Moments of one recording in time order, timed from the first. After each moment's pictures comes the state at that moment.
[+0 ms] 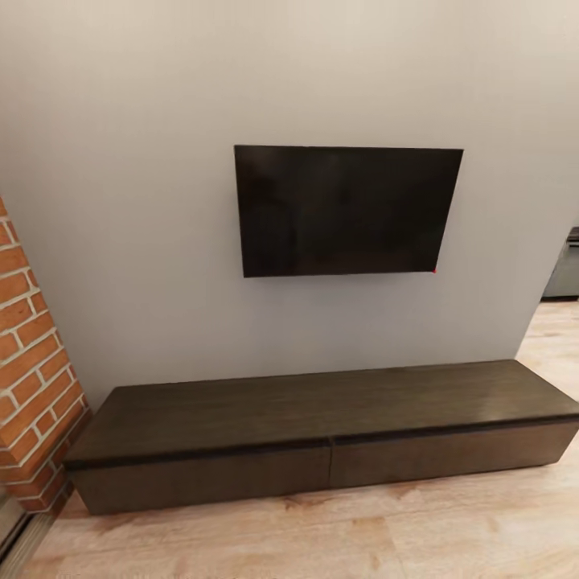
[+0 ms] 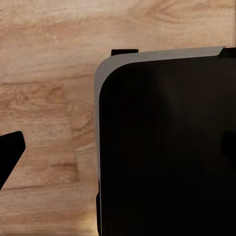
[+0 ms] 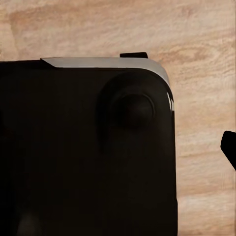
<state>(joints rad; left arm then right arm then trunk) 0.01 0.04 -0.01 -0.02 0.00 -0.20 -0.01 -0.01 0.02 -0.06 0.00 0.00 -0.21 -0.01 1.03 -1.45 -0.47</state>
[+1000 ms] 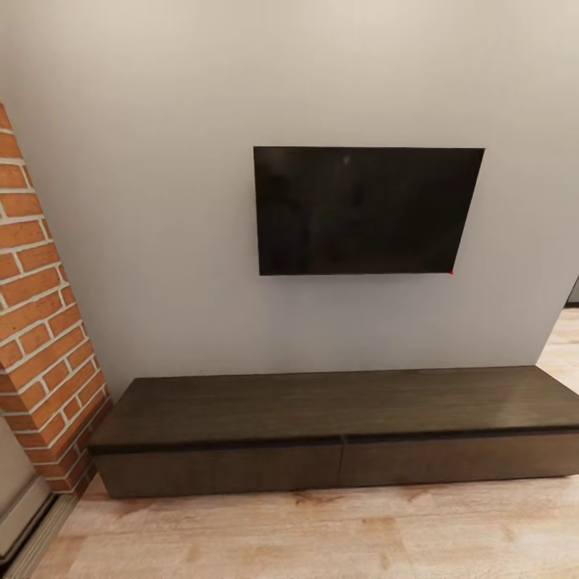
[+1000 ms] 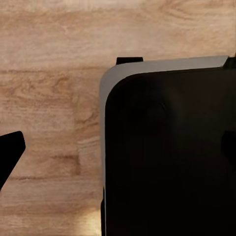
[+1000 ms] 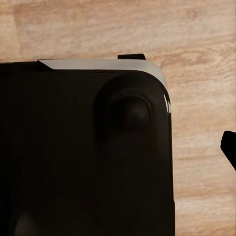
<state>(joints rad) 0.00 0.05 0.00 -0.03 -0.01 -0.20 0.00 -0.01 0.01 -0.06 0.00 0.01 -0.21 -0.01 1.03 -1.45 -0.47</state>
